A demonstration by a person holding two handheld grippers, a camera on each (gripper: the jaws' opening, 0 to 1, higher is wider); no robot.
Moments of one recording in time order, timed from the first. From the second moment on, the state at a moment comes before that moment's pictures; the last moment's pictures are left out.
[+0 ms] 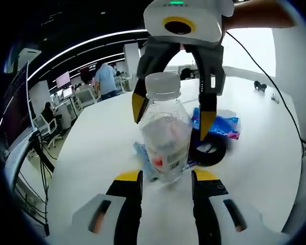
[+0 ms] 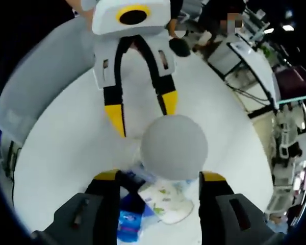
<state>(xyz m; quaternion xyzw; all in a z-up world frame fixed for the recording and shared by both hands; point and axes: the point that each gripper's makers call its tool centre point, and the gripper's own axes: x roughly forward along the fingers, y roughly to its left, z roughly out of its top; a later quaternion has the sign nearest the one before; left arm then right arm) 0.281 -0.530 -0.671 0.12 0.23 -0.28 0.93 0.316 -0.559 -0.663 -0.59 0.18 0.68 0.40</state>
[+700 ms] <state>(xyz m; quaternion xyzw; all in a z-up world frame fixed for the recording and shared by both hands) 0.264 -0.520 -0.673 0.12 0.23 -0.29 0.92 0.305 -0.542 -0.664 -0.62 0.12 0.69 0.35</state>
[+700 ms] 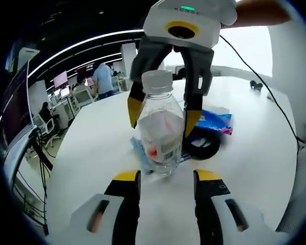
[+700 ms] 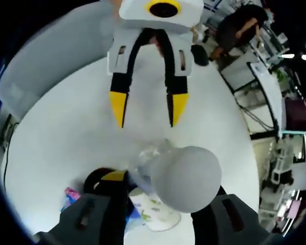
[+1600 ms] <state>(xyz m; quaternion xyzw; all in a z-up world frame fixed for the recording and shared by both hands) 0.255 -0.503 -0.671 0.10 0.24 -0.27 0.93 0.296 -0.534 -0.663 -0.55 0.20 0.61 0.53</state>
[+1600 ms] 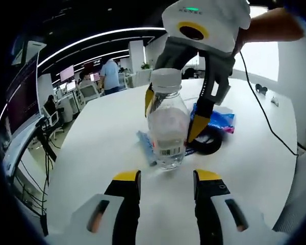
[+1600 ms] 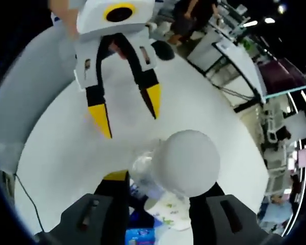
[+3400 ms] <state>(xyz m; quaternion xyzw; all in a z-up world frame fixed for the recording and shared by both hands) 0.259 -0.504 -0.656 0.10 0.22 -0.28 0.93 0.279 -0.533 -0.661 -0.32 0.29 0.56 0.70</state>
